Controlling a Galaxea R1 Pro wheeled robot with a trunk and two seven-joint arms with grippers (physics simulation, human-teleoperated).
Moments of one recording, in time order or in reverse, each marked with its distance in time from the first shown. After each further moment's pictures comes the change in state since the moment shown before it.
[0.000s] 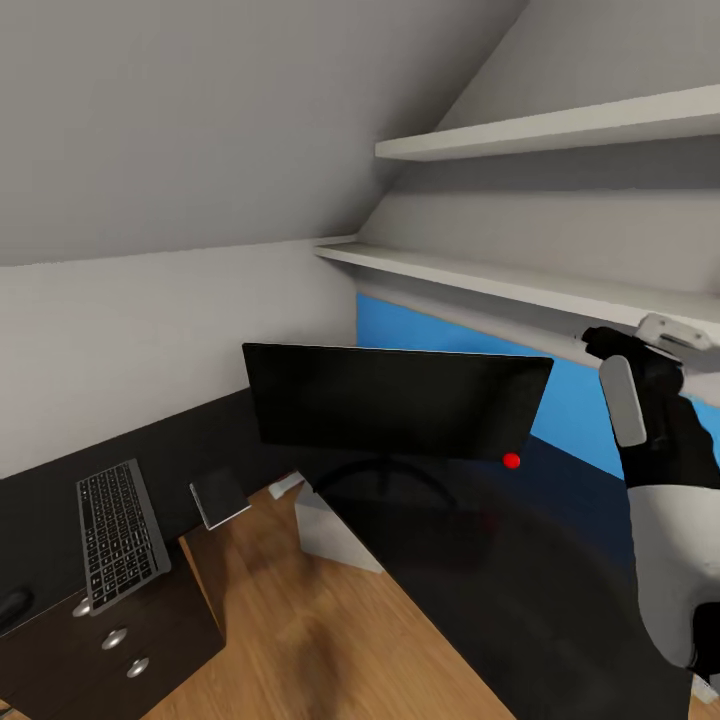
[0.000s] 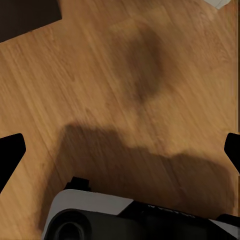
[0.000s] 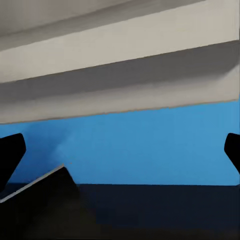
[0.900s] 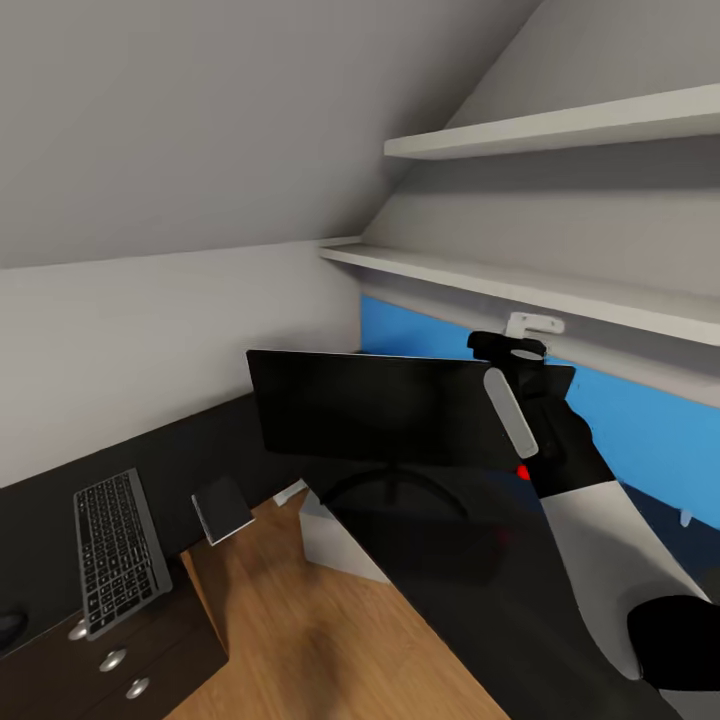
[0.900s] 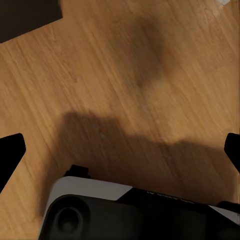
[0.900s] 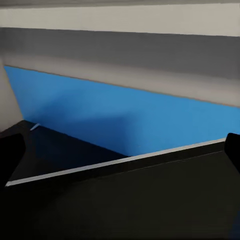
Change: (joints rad) left arm 0.000 -0.025 -0.007 0.051 -0.007 -0.015 -0.001; right arm -0.009 0.185 0.336 0.000 0.040 0.029 -0.026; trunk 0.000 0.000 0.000
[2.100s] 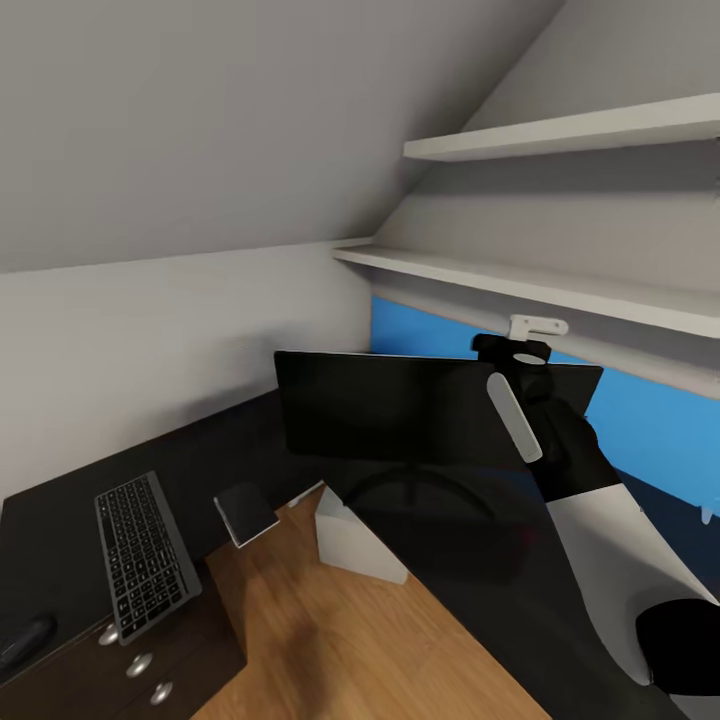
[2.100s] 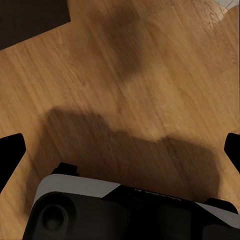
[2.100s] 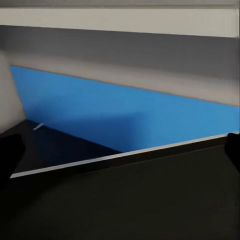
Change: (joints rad) left arm 0.000 -0.029 0.001 0.000 0.001 0.002 0.001; right arm 0.010 -0.027 0.023 -0.002 0.005 -0.015 -0.004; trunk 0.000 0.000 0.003
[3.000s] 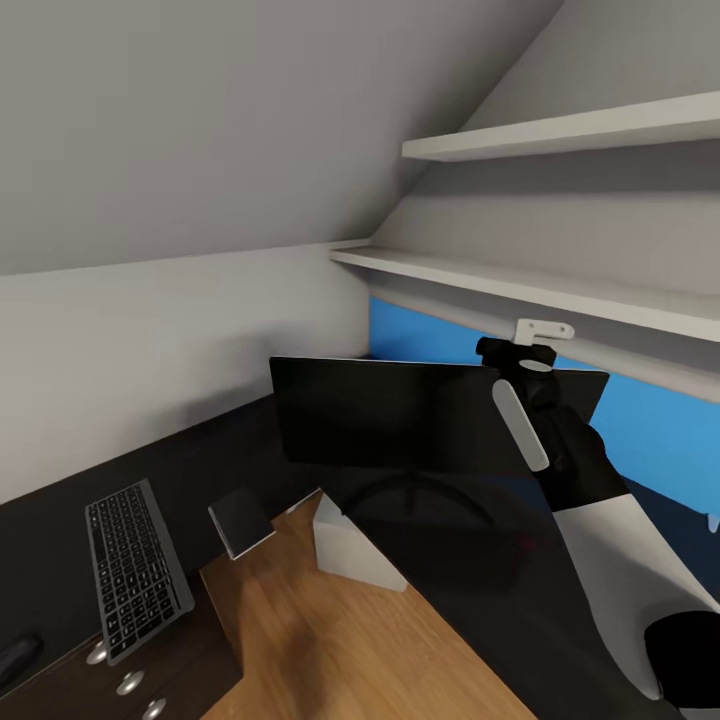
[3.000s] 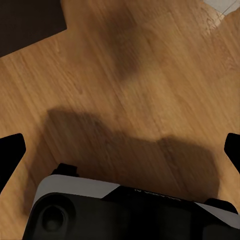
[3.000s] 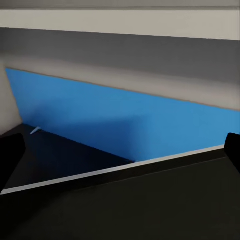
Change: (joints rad) left arm 0.000 0.000 -0.001 0.000 -0.001 0.000 -0.001; right arm 0.032 -0.020 0.000 -0.043 -0.004 0.000 0.000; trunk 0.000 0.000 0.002
